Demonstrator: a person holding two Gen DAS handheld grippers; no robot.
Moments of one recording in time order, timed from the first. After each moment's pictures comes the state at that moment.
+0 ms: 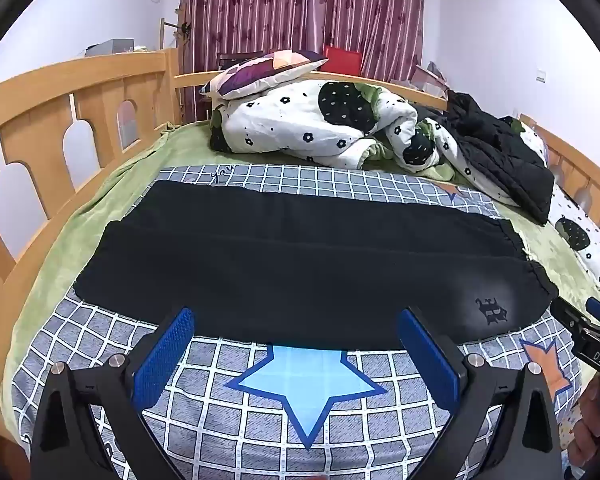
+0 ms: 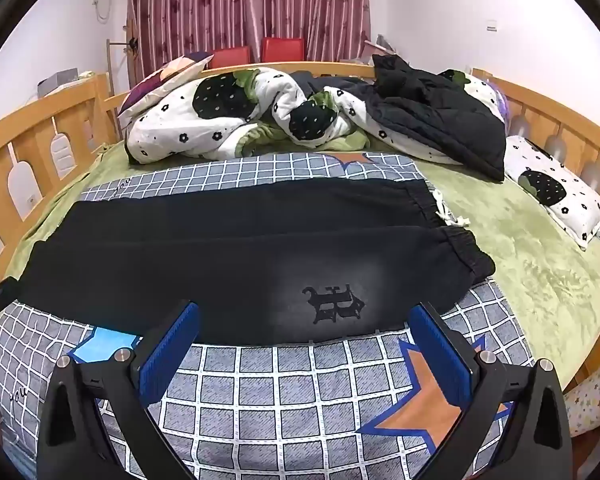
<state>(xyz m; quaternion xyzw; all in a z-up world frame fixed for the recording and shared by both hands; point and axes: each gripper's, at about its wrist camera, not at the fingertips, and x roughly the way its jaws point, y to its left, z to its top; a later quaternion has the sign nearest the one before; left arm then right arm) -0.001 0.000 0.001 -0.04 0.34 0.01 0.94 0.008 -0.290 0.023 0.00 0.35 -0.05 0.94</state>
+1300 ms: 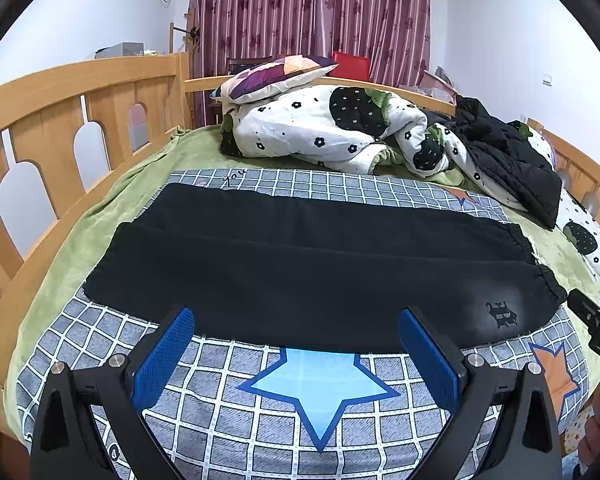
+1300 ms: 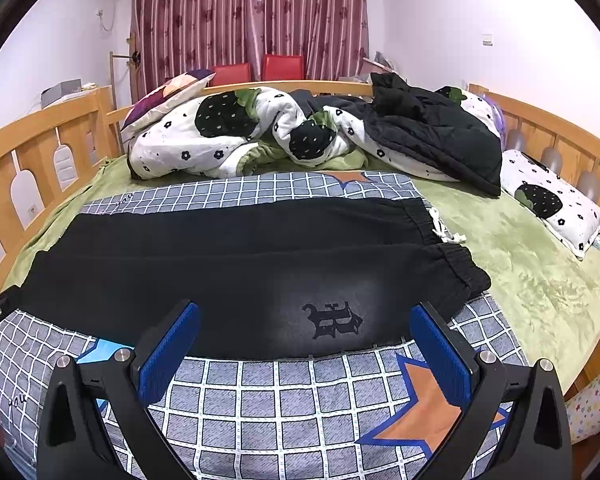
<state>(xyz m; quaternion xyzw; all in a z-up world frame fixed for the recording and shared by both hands) -0.003 0.011 0.000 -0.04 0.33 0.03 0.94 0.002 -0.287 0.034 -0.01 0.31 -0.05 0.95</state>
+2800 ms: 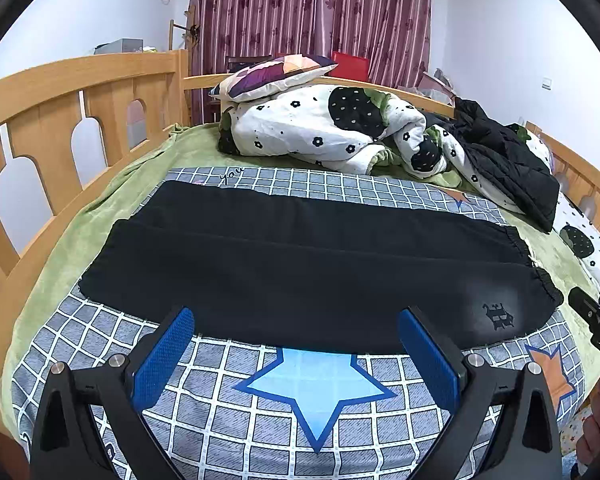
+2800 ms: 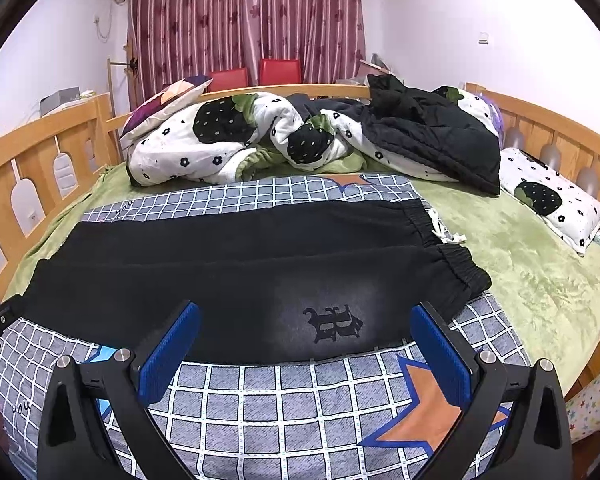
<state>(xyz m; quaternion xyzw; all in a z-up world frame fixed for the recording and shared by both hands) -0.005 0.010 -0.003 -0.04 0.33 0.02 0.94 0.002 -0.290 0.038 0.01 0.31 -0.05 0.95</state>
